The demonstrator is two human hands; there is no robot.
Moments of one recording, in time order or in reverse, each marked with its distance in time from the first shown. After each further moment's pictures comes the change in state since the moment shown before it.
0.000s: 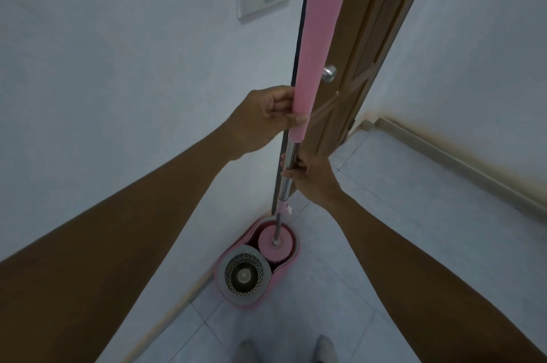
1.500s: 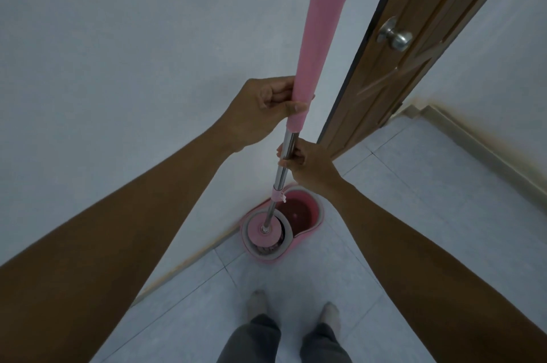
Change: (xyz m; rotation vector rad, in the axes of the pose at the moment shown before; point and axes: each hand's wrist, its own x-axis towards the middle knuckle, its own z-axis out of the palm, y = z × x) left_hand -0.111 -0.037 -0.049 -0.033 0.230 -0.076; right_hand -0.041 -0.029 0.096 -0.047 -0.272 -0.105
